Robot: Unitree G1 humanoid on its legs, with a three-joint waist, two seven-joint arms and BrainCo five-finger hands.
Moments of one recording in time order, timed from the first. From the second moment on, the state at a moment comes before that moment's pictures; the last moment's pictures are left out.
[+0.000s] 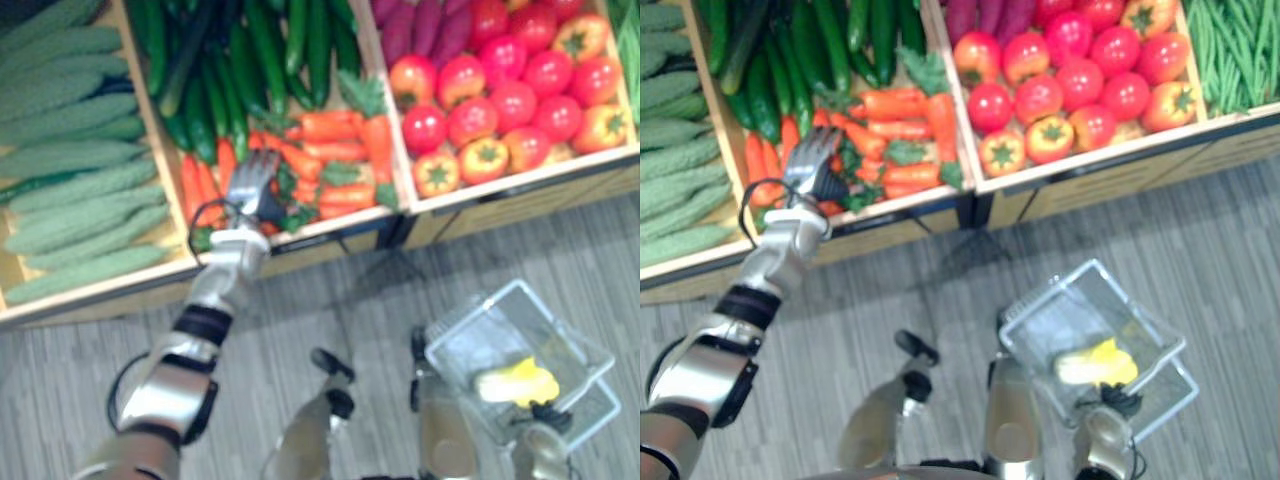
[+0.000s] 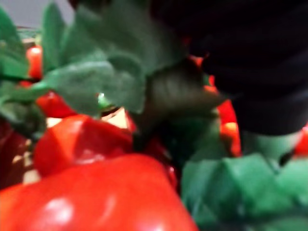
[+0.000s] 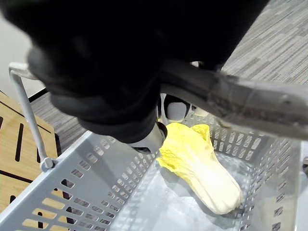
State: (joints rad) left arm -0.81 0.47 -0.27 0.64 0.81 0.01 0.40; right arm -0.01 -0.03 -0.54 0.67 0.08 -0.07 -0.41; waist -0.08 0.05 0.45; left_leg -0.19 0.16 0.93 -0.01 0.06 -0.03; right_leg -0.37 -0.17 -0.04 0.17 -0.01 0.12
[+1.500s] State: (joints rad) left arm -0.12 0.37 0.00 -0.02 0.79 -0.03 0.41; right arm 0.06 -0.08 -0.40 0.79 0.08 -0.06 -0.36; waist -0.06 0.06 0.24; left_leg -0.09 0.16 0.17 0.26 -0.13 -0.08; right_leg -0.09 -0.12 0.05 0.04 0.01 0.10
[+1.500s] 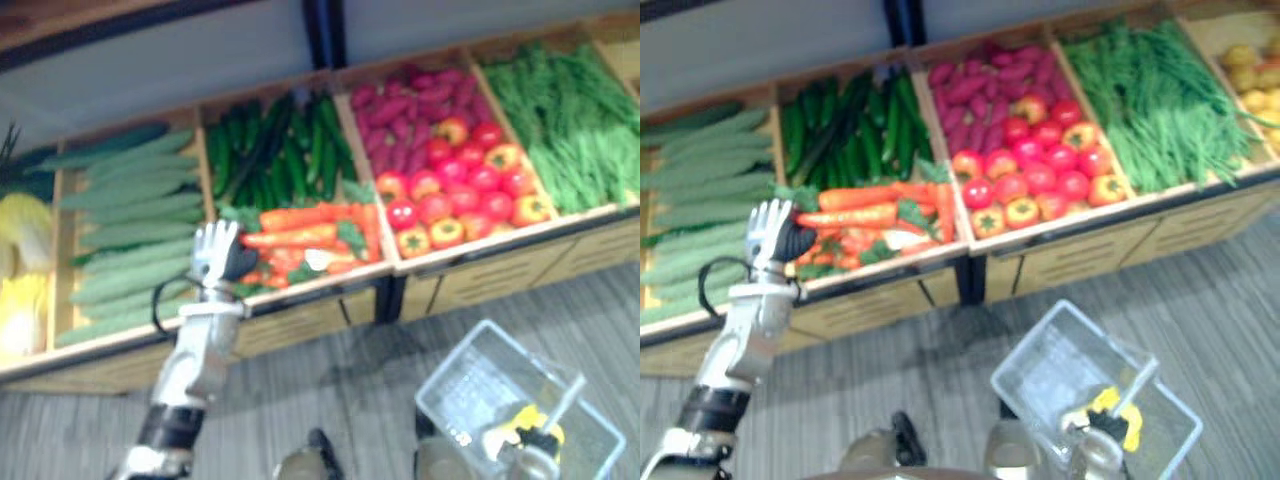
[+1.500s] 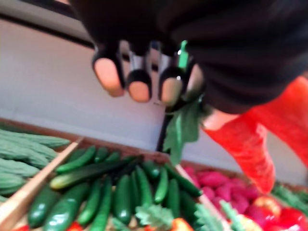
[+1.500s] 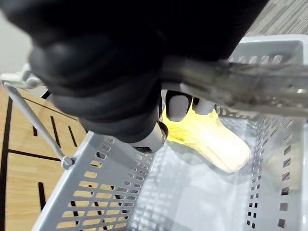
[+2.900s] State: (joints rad) left arm 0.05 0.09 -0.33 0.20 0.71 -0.11 0.34; right arm 0.02 -0.06 0.27 0.14 -0.06 0.00 -0.19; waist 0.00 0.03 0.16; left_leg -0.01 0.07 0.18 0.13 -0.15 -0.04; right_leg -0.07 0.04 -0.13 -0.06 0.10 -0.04
